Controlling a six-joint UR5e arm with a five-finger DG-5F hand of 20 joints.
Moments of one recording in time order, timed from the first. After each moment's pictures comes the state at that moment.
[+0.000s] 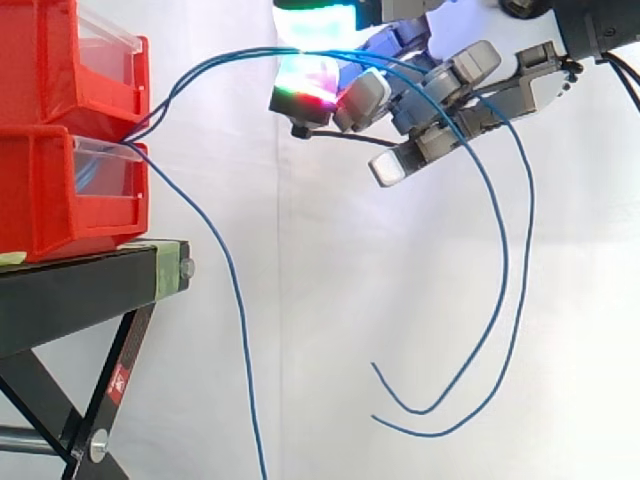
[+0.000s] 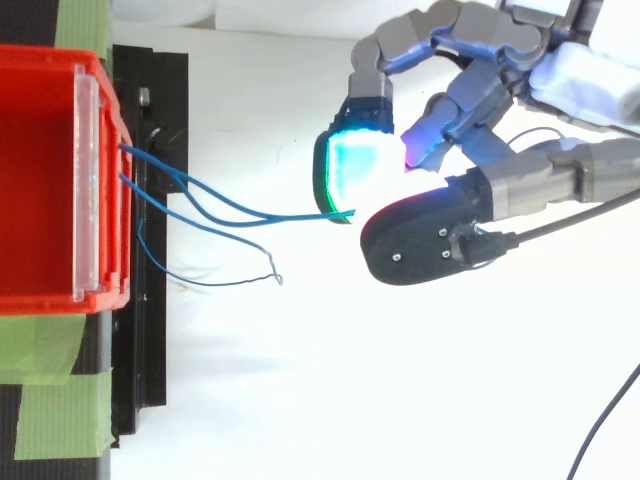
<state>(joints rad) 0.21 -1.82 -1.53 -3.18 -1.05 -0.13</state>
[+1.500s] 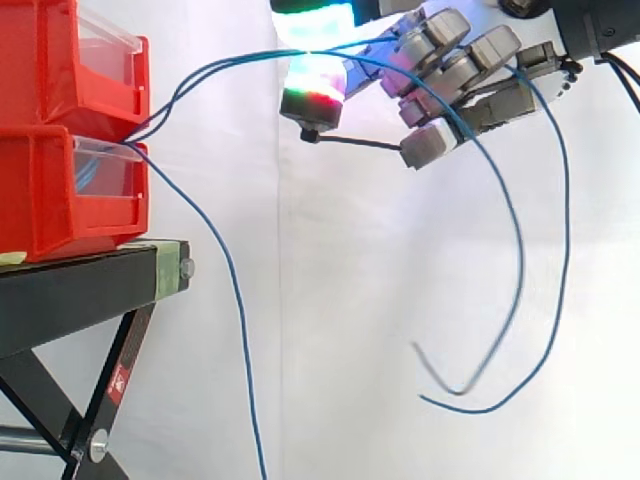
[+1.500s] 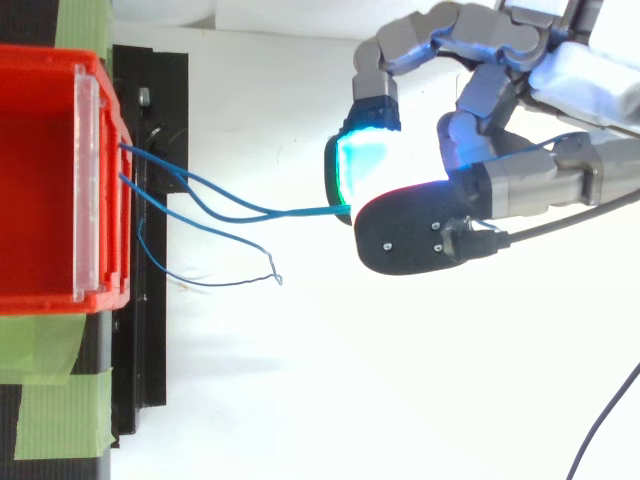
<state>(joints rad) 0.21 -1.82 -1.53 -3.18 -1.05 -0.13</state>
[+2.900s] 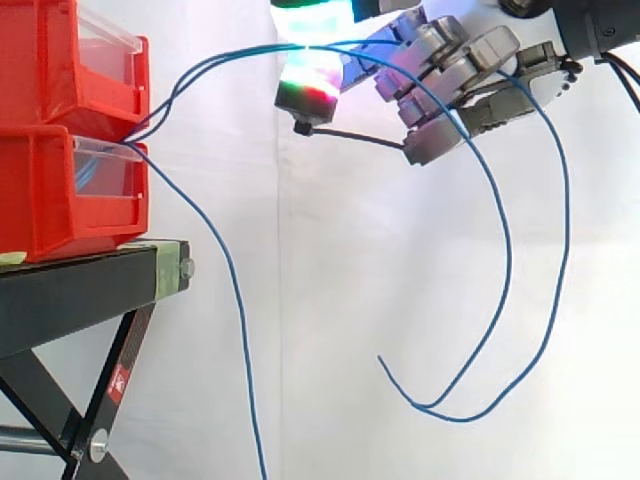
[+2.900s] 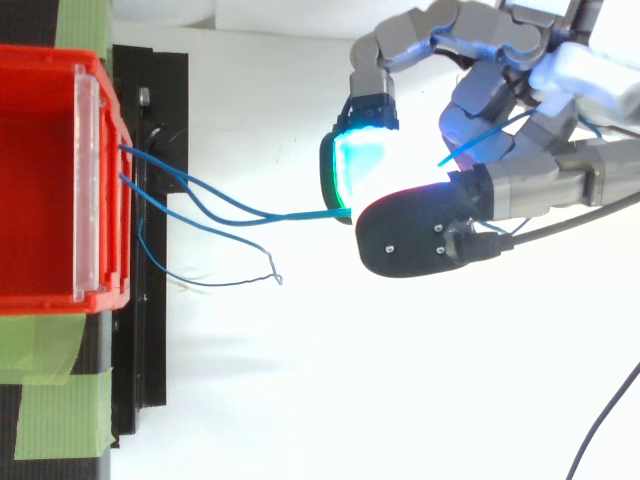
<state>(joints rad) 0.21 -1.82 -1.53 -3.18 -1.05 -0.13</state>
